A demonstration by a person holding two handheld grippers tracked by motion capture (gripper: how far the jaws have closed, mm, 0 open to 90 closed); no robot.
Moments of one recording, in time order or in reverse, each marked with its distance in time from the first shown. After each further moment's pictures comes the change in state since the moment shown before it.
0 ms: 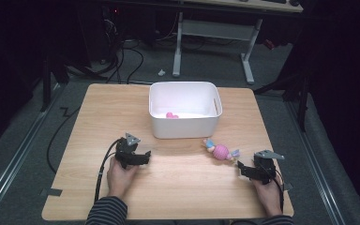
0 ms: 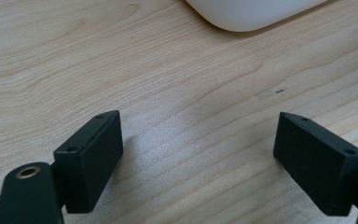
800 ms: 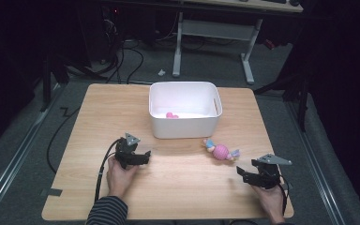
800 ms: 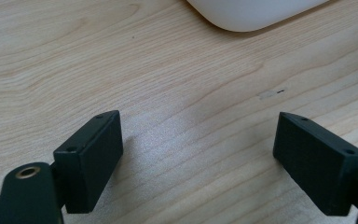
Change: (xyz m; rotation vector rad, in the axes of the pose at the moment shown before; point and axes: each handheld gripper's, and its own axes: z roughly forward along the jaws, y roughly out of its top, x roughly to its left) left arm 0.001 0.000 0.000 0.001 0.000 0.000; right arm 0.016 0.001 -0.040 -0.031 0.137 -0.027
